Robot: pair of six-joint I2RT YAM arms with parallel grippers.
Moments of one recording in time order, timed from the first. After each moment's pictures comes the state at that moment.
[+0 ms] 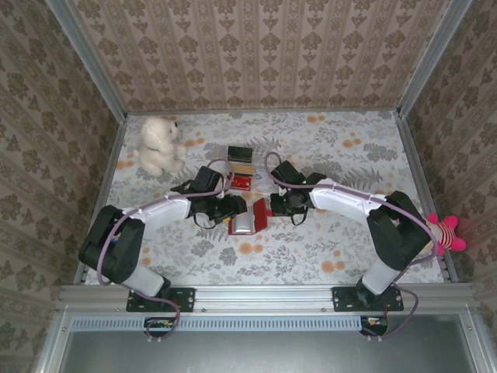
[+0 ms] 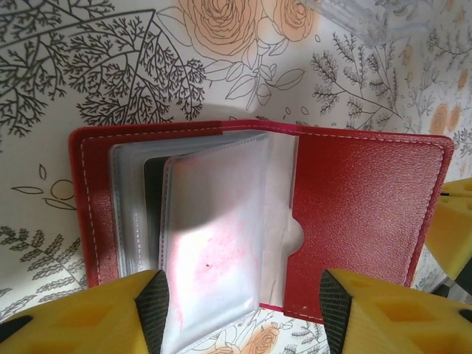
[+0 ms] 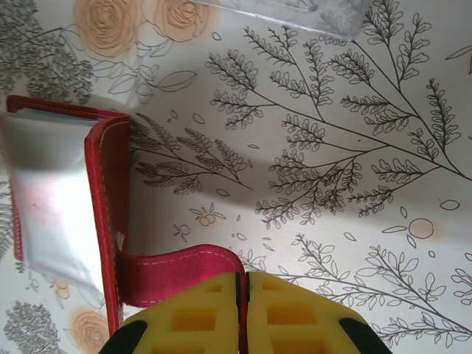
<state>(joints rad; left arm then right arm) -0.57 1.52 0.79 -0.31 0.47 -0.75 0.64 1.67 1.07 -0.59 -0.10 0.58</state>
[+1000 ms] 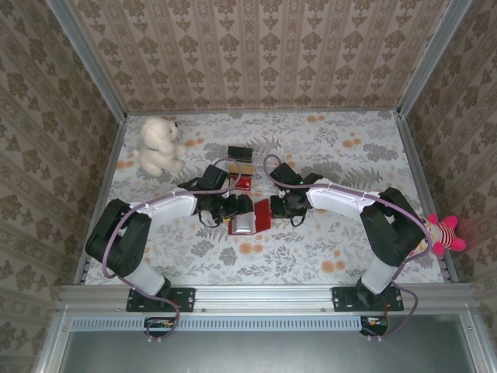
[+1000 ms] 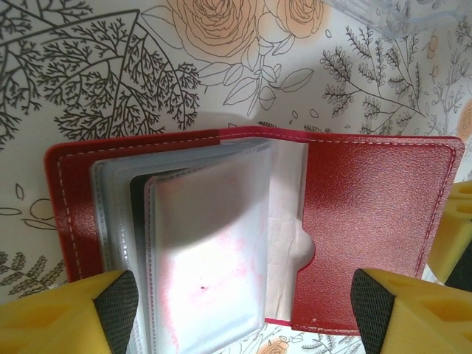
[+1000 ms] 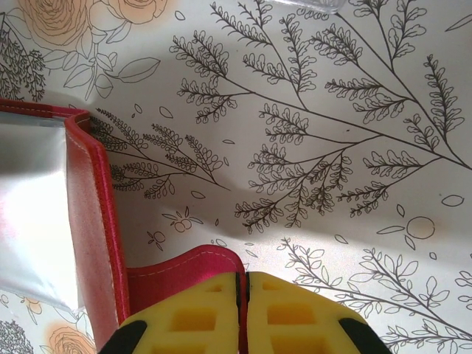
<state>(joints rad) -0.61 1.58 0.85 -0.35 0.43 -0.73 0.64 1.70 1.06 -0.59 -0.10 0.61</state>
